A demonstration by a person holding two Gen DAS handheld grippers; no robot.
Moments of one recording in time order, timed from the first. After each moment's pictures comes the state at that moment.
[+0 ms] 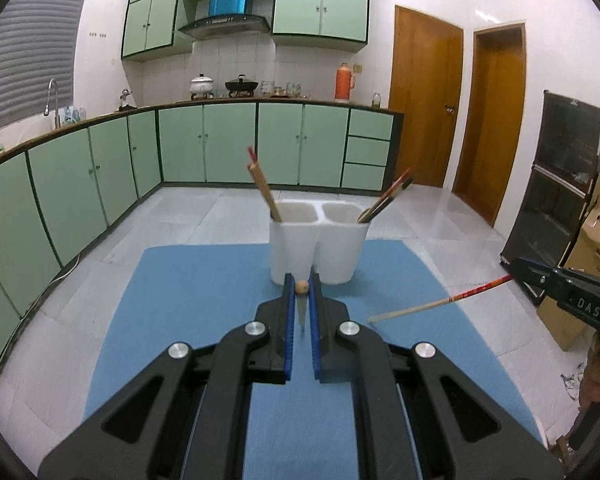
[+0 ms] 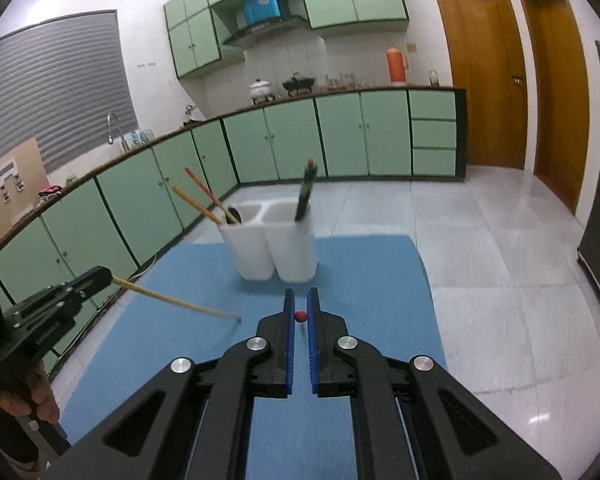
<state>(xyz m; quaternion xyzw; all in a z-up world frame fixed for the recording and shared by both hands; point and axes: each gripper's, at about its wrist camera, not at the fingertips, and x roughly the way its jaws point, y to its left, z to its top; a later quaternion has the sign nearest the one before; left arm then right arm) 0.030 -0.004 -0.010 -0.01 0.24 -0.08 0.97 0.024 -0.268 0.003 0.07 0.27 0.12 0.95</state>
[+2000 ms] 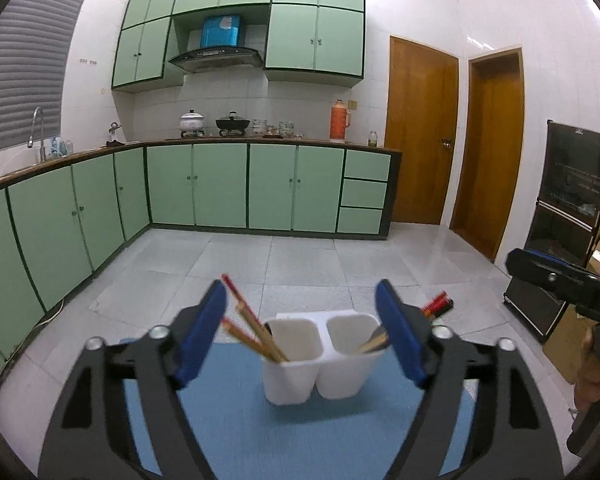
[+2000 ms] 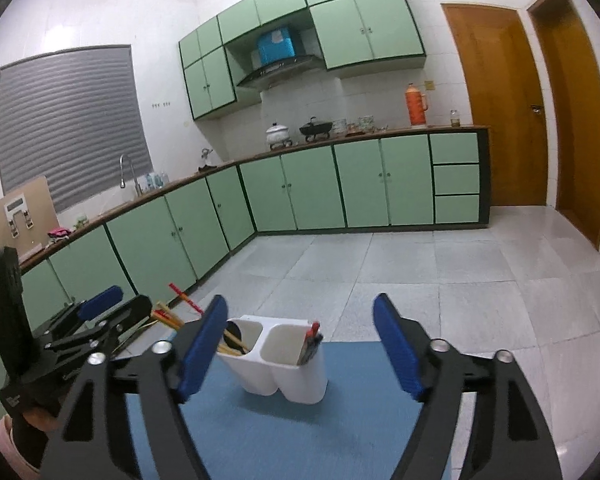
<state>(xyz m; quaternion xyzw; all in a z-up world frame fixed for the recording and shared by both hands) 0.154 -0.013 0.041 -0.01 0.18 -0.09 0.98 0.141 -0.279 0.060 0.09 0.20 0.14 0.97</state>
